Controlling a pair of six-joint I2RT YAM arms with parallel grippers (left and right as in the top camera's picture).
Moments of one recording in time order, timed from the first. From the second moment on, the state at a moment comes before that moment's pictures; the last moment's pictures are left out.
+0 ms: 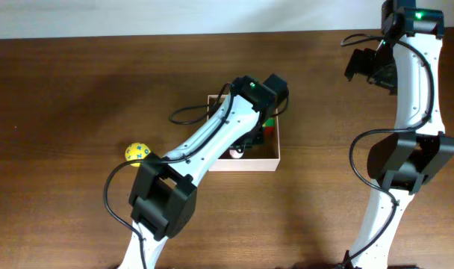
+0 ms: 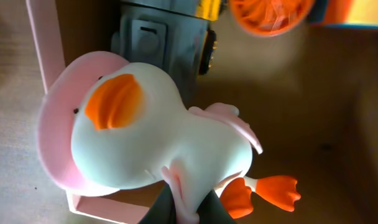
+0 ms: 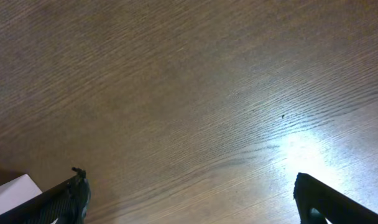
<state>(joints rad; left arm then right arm) -0.72 2.20 2.03 -1.45 -0.17 -0.79 -0.17 2.33 2.47 -1.57 0.08 0.31</state>
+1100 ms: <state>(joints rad) -0.72 2.20 2.16 -1.21 -0.17 -0.74 -0.17 2.33 2.47 -1.57 0.08 0.31</state>
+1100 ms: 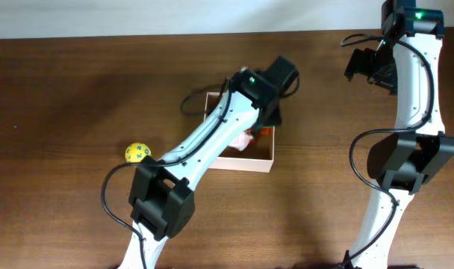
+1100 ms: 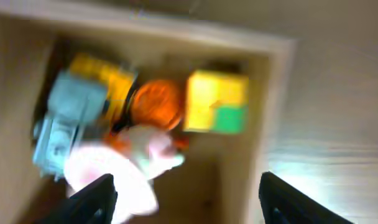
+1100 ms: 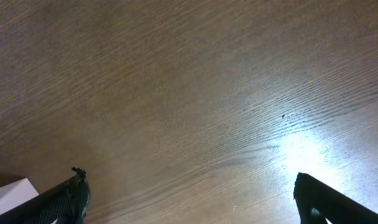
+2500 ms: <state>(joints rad) -0.27 2.20 2.21 -1.69 -0.24 -0.50 -0.17 2.33 2.47 -1.57 0.08 0.31</state>
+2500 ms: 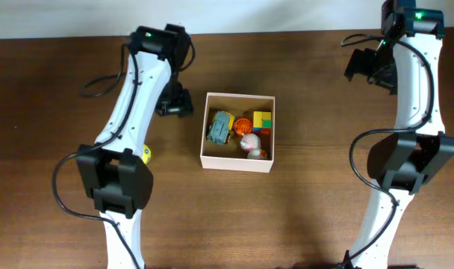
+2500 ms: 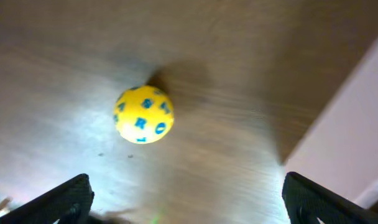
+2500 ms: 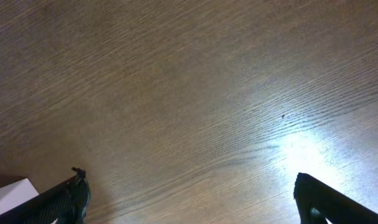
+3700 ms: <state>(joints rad) -0.04 2.15 1.71 -1.37 -0.12 -0.18 -0.17 2.33 2.47 -1.57 0.08 0.31</state>
